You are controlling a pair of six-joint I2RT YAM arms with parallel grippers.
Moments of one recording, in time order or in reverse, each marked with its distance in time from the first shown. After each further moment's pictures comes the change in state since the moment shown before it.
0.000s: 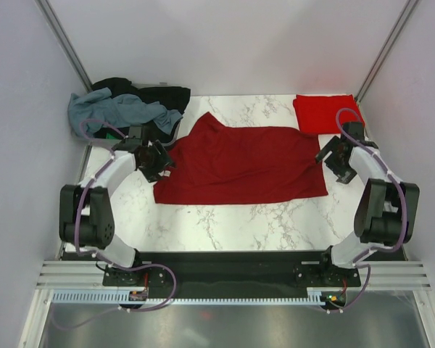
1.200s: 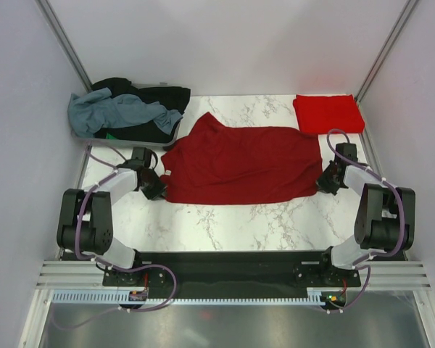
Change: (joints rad) left arm -0.002 -0.101 -0.301 0.074 -0.063 0.008; right arm 0.003 -0.090 -0.309 0.193 -0.120 -0.051
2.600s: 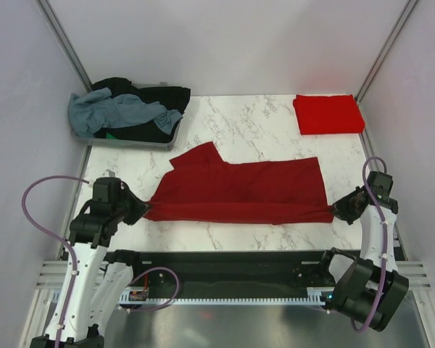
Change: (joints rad) left arm -0.002 -0.880 0.007 -0.524 -0.032 -0.121; right arm -0.304 -0.541 -0.178 -0.391 -0.170 0.056
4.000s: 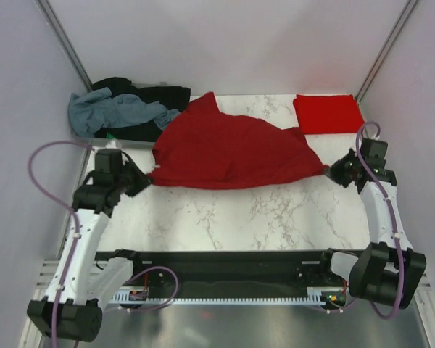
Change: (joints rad) left arm 0.015 0.271 0.293 0.186 0.041 0.178; right arm 0.219 0.147 0.351 0.193 -0.068 0.052
